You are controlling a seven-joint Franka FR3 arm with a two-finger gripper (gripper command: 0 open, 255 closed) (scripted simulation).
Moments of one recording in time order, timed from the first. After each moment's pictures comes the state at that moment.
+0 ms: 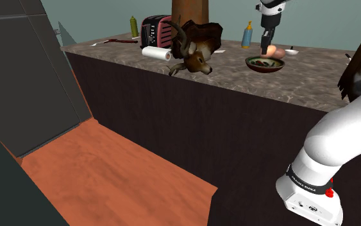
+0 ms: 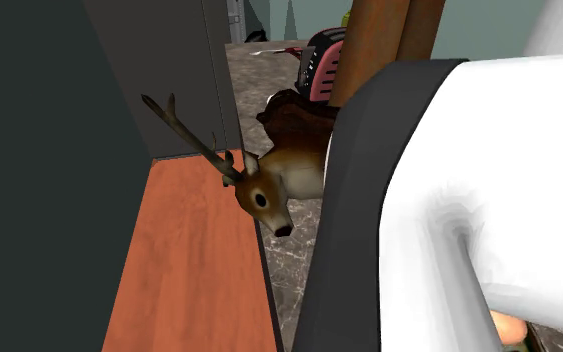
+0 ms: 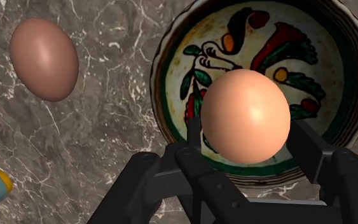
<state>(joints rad) -0.19 -0.38 -0.35 -1.98 -0.35 1.71 -0.61</state>
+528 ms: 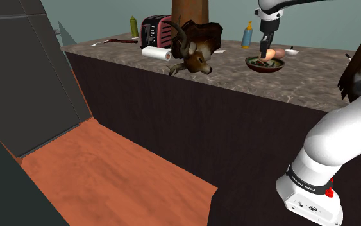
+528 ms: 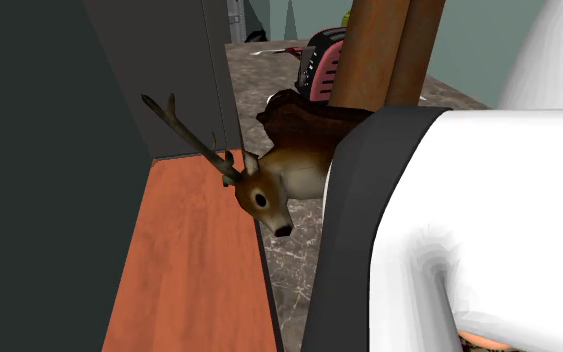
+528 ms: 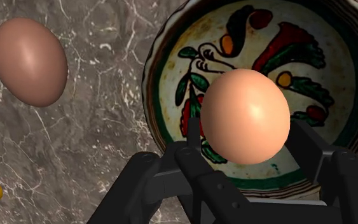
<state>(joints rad) -0.19 -0.39 -0.36 -2.04 -0.36 1.75 -0.60</state>
